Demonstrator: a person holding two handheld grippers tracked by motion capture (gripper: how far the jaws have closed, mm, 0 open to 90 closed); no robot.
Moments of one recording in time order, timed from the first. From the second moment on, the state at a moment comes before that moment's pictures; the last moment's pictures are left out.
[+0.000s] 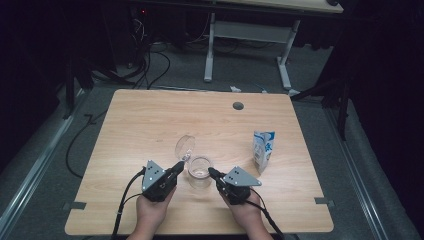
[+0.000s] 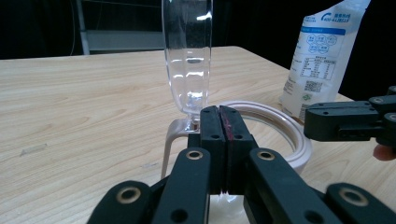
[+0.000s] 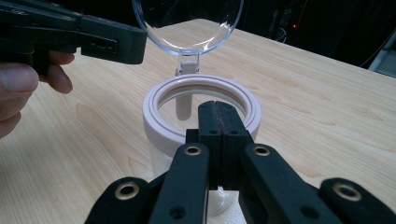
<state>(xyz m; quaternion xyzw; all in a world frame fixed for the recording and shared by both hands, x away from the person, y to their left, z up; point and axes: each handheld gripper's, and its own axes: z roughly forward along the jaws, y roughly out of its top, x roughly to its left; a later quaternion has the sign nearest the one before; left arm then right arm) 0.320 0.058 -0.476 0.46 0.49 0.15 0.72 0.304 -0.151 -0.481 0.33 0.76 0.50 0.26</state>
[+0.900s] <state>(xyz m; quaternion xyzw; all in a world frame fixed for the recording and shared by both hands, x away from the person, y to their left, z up) 0.327 0.091 -0.503 0.49 0.52 0.16 0.68 0.305 -0.161 -0.476 0.34 0.76 0.49 0.26</state>
